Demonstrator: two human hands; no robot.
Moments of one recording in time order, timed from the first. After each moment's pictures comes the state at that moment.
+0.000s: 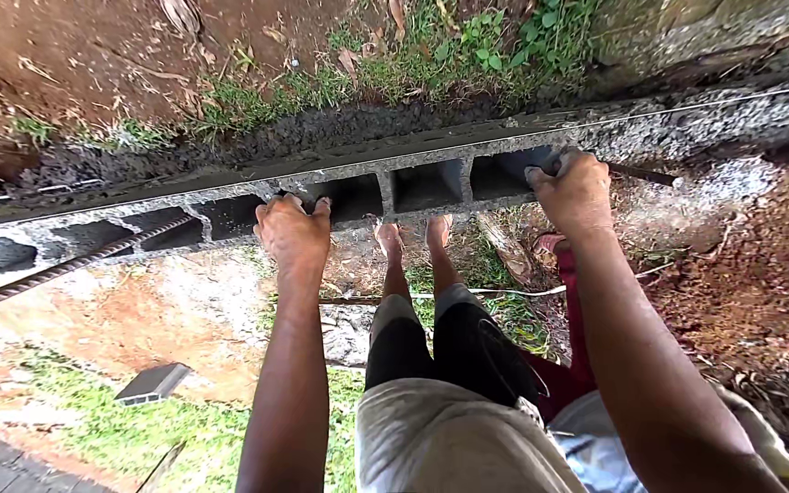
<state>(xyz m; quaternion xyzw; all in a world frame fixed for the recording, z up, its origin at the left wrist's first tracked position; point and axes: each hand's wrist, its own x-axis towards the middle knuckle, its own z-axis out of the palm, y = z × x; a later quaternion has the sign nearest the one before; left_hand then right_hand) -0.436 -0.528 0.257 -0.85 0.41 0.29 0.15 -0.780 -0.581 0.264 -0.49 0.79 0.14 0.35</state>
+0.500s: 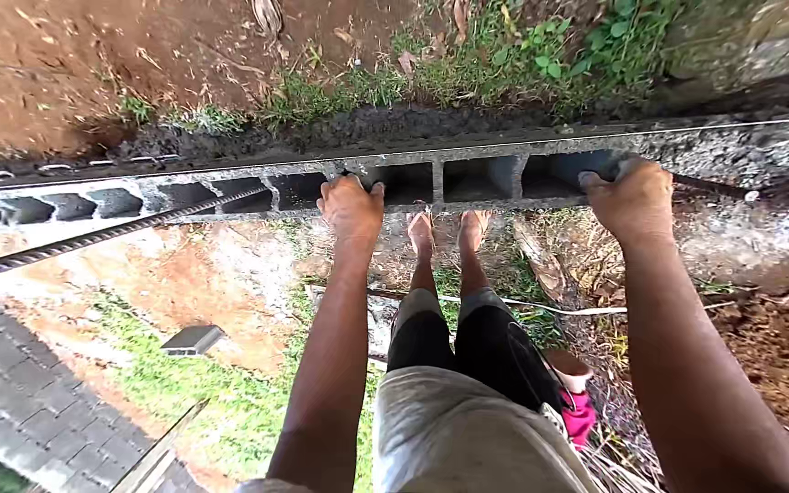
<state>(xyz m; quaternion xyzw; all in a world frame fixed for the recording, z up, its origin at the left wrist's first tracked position) -0.441 -0.535 0.261 -0.85 0.39 0.30 0.16 -0.781 -0.582 0.270 -0.50 0.78 0.15 0.34</state>
